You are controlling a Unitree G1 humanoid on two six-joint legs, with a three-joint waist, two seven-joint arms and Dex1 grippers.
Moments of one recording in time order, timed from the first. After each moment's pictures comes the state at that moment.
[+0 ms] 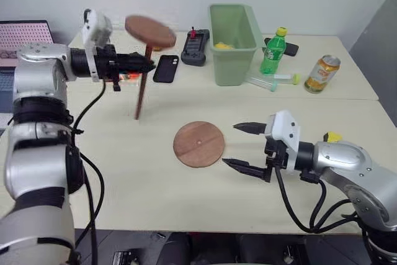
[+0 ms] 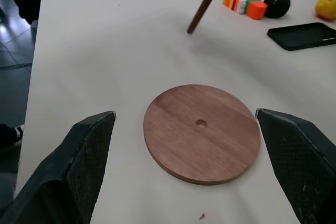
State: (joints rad) left arm -1.04 0.72 0.14 0.55 -0.32 0.48 -1.46; right arm -0.28 -0.68 0.03 -0.78 0.59 0.83 0.69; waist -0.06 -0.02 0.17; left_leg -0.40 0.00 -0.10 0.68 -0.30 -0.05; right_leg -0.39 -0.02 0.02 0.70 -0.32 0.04
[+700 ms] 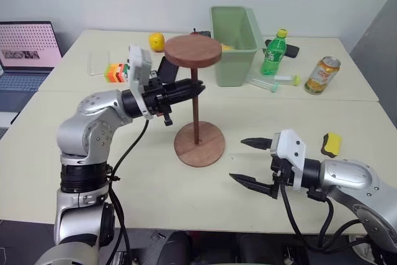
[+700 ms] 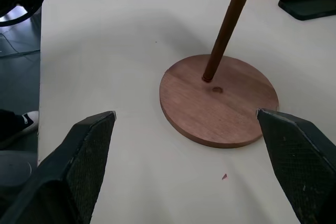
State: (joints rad) left arm -0.64 0.49 0.12 -0.12 -0.59 0.66 -1.06; right arm -0.14 -0.73 0.06 -0.83 0.57 0.80 0.65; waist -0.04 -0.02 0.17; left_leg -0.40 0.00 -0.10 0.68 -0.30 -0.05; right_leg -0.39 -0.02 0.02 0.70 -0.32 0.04
